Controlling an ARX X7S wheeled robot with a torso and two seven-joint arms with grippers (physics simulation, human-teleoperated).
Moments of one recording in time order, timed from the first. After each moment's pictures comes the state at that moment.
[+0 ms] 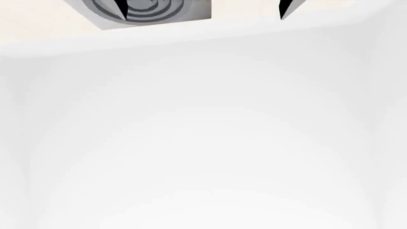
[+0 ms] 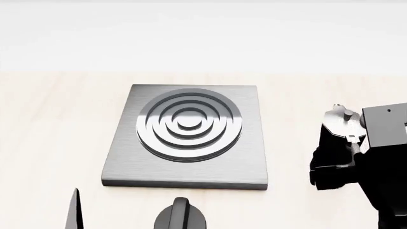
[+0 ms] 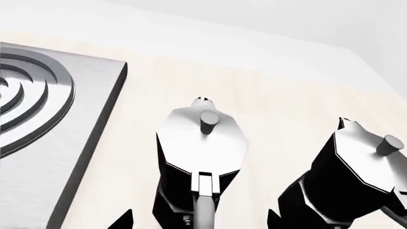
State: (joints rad) left arm 0.11 -0.35 0.33 0.72 -0.08 -0.20 -0.40; right arm 0.78 0.54 -0.17 0.18 0.34 0.95 -0.07
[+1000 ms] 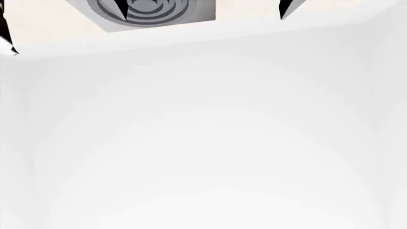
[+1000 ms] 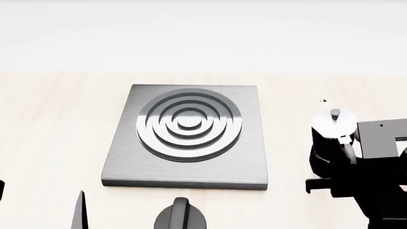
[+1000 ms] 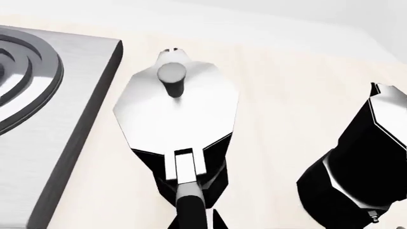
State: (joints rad) left arm 0.10 -0.36 0.35 0.71 -0.08 -0.19 -0.41; right arm 0.79 0.50 -0.20 0.41 0.33 0.79 -0.09
